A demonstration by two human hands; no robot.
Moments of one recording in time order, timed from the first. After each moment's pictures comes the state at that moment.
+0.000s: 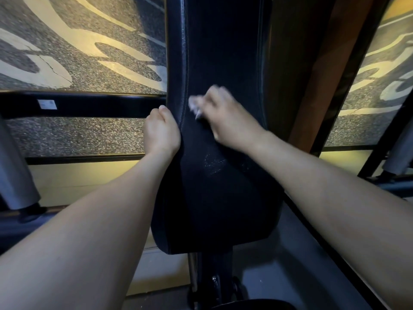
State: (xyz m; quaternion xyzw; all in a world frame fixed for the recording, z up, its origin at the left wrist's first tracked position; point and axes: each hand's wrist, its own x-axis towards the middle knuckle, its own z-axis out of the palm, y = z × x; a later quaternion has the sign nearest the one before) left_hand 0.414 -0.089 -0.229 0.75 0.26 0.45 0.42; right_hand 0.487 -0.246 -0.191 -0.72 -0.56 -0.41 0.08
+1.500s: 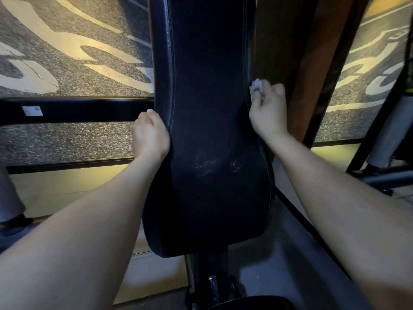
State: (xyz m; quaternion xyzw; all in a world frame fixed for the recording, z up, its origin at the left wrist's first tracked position) left_hand 0.416 -0.087 -0.232 0.75 0.25 0.45 0.40; right_hand 0.538 -0.311 -0.192 -0.79 -0.25 -0.40 0.39
